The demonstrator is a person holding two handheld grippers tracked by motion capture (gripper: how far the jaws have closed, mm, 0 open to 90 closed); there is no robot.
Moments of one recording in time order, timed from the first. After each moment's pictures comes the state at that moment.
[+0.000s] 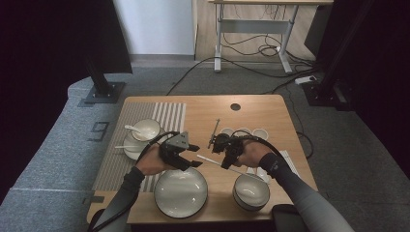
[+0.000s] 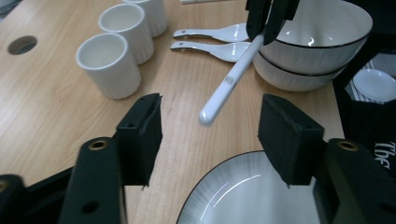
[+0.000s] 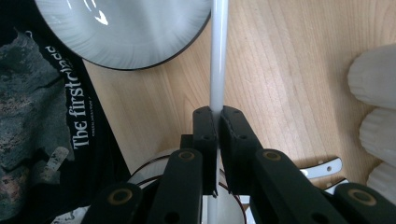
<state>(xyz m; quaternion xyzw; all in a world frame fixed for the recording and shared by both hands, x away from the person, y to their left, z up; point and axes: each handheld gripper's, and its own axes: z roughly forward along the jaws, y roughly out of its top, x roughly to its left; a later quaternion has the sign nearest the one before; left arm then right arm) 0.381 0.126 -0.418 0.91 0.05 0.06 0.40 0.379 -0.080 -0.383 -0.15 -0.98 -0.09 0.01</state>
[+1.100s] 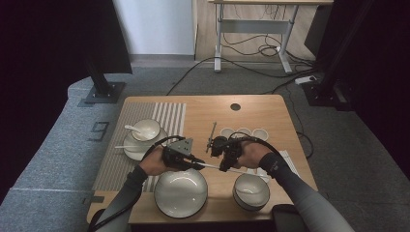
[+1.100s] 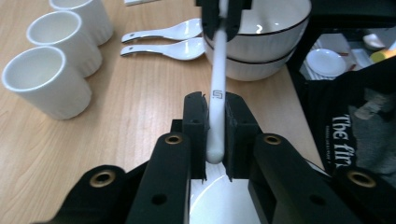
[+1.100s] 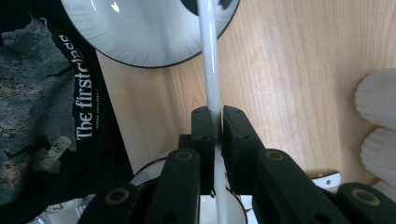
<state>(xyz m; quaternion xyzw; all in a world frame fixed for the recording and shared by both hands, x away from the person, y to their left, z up) 0.380 0.122 -0.427 0.91 -0.03 0.00 0.41 0.373 -0.076 -0.380 -0.11 -0.99 -0.09 0.01</state>
